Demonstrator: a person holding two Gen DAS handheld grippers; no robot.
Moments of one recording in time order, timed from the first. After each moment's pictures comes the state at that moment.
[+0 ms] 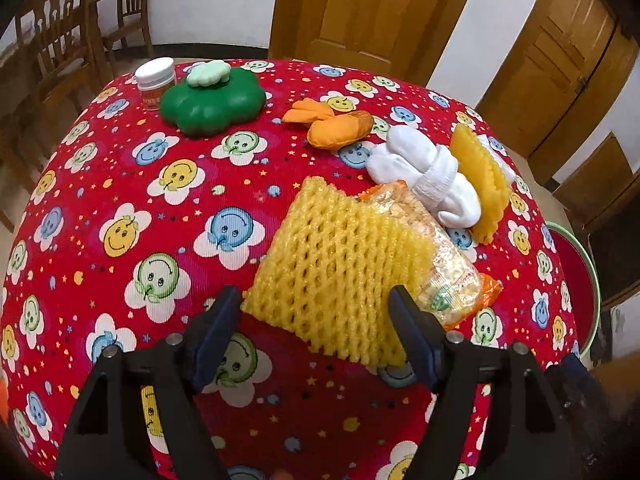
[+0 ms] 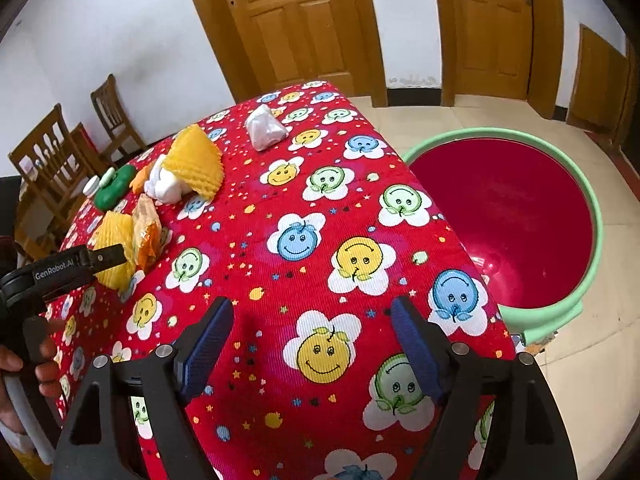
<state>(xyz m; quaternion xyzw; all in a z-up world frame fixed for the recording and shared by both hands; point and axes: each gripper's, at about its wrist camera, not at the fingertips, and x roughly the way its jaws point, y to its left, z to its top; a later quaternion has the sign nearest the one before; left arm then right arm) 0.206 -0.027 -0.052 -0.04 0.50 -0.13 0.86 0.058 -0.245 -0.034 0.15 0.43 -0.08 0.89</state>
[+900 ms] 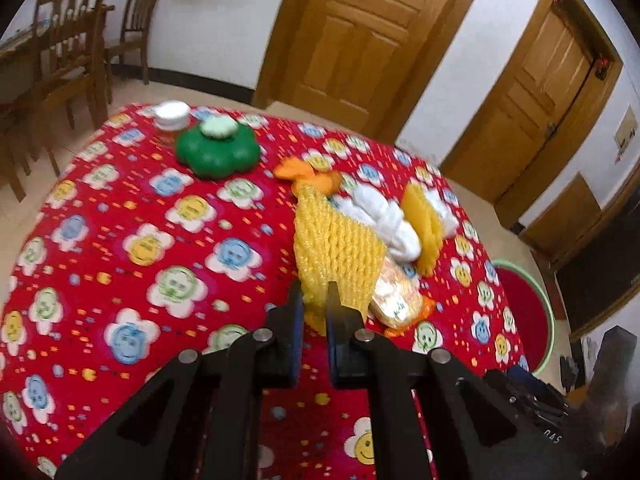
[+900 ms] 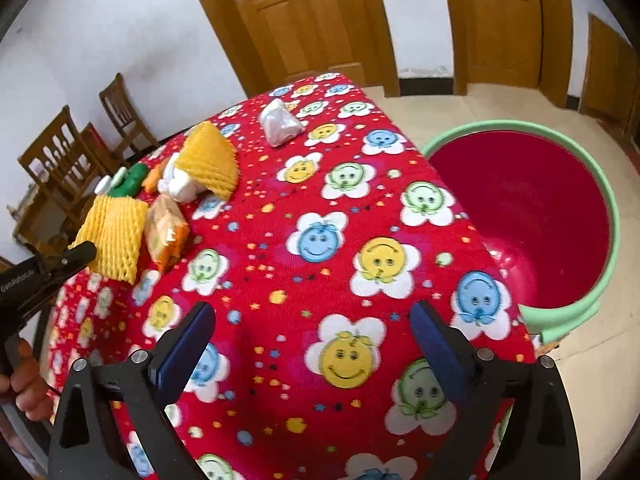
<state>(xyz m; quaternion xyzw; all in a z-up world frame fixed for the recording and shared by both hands) 0.173 0.004 -0.006 -0.11 0.42 -0.15 0.89 0.069 -0.244 -0.031 0.18 0.44 -0.05 0.88</state>
